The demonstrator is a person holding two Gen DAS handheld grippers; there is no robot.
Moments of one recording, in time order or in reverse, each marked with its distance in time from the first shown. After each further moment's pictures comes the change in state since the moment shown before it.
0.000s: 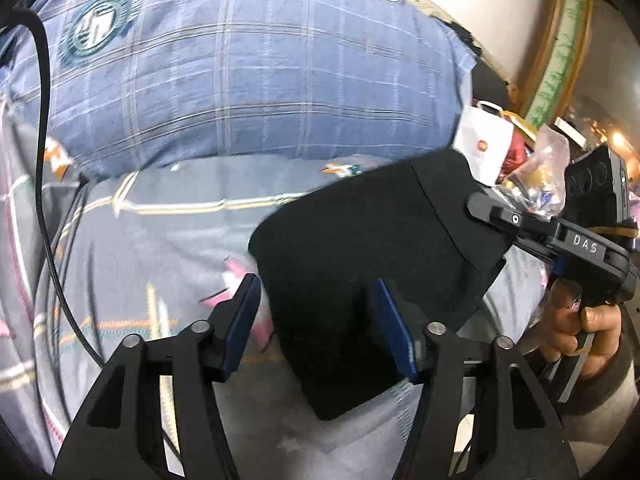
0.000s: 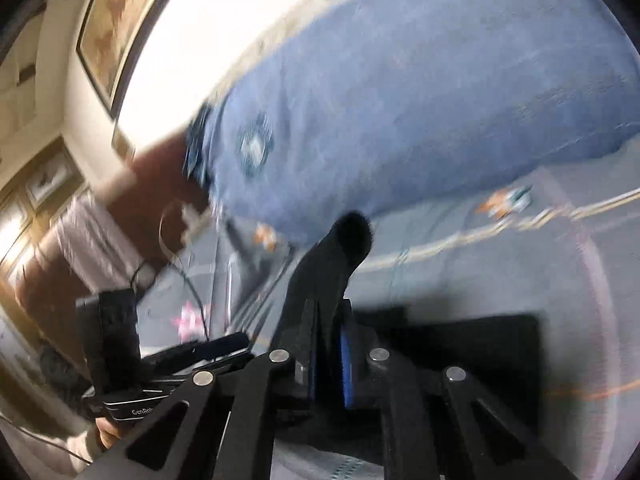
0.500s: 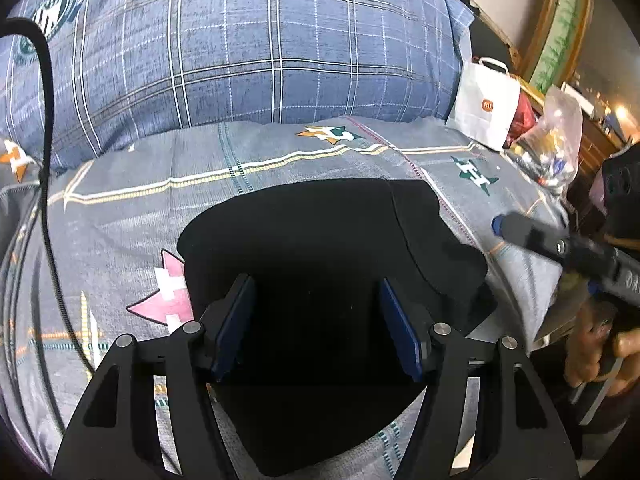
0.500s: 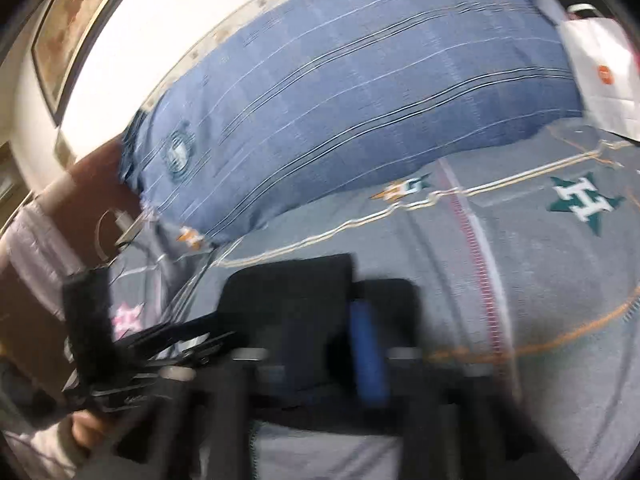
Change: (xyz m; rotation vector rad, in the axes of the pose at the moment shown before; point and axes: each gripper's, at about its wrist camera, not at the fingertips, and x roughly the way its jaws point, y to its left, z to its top) left arm 0.068 -0.027 -0.005 0.032 0.104 0.017; right arm -0.010 -0.033 -0.022 0.022 0.072 -0.175
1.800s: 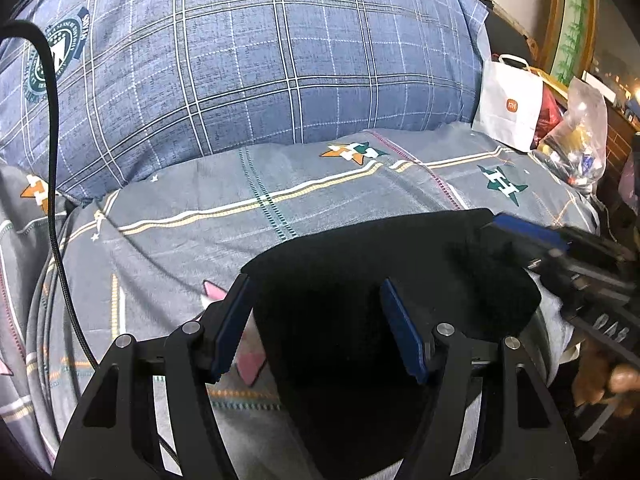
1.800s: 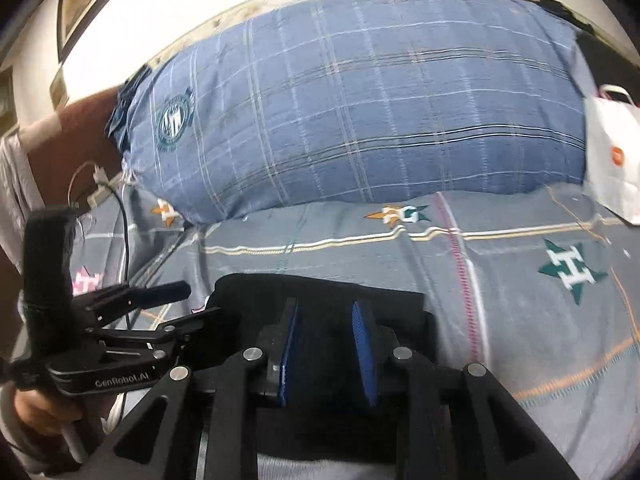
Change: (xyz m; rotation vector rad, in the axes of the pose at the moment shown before) left arm 0.008 -0.016 0.025 0.052 -0.025 0.148; right arm 0.032 0.029 0.017 -0.208 -0.007 -0.170
